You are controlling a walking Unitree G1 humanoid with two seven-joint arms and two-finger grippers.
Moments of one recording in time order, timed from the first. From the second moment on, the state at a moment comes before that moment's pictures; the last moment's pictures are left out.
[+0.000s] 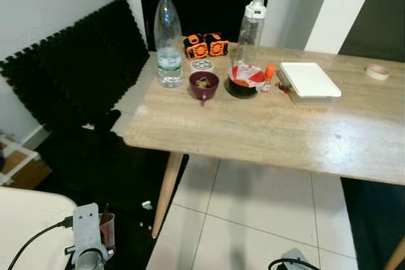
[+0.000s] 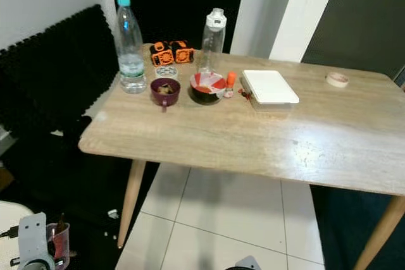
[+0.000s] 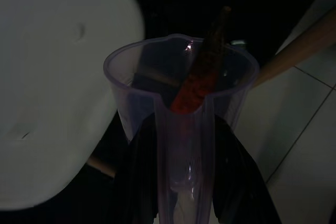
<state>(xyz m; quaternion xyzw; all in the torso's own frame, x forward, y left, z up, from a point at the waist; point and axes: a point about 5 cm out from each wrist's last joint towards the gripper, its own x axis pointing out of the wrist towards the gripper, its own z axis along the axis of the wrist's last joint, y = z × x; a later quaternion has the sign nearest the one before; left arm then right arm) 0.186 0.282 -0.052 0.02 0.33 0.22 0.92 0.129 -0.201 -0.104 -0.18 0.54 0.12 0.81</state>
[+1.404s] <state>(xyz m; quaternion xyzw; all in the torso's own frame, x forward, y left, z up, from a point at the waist) 0.193 0.262 -0.054 0.02 0.33 0.15 0.93 0.128 -0.202 -0.104 -0.17 0.55 0.11 0.81</state>
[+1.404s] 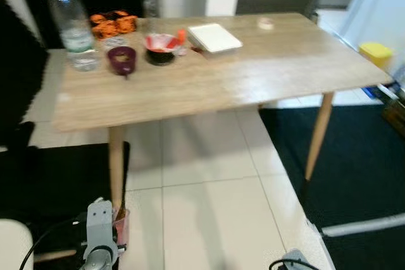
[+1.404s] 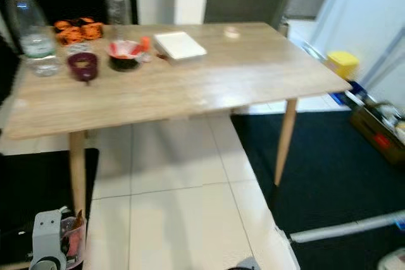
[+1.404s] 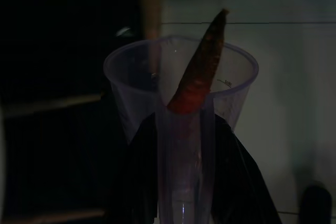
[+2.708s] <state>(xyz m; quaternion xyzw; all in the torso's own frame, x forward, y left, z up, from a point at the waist) 0.196 0.245 -0.058 -0.03 0.33 0.13 0.94 0.128 -0.205 -0.104 -0.18 0.55 0.11 0.81</state>
